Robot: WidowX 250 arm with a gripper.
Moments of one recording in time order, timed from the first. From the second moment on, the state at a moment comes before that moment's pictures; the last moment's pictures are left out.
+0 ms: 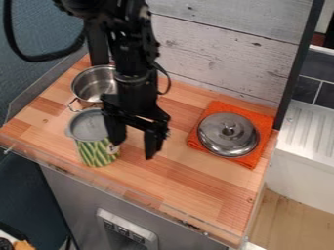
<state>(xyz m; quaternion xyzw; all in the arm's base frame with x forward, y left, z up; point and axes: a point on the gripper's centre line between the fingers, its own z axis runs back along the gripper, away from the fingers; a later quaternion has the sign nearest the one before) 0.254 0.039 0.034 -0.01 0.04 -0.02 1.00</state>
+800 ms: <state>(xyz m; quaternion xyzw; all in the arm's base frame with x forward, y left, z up) 0.255 0.033 0.060 -0.01 0.03 -0.05 1.00</state>
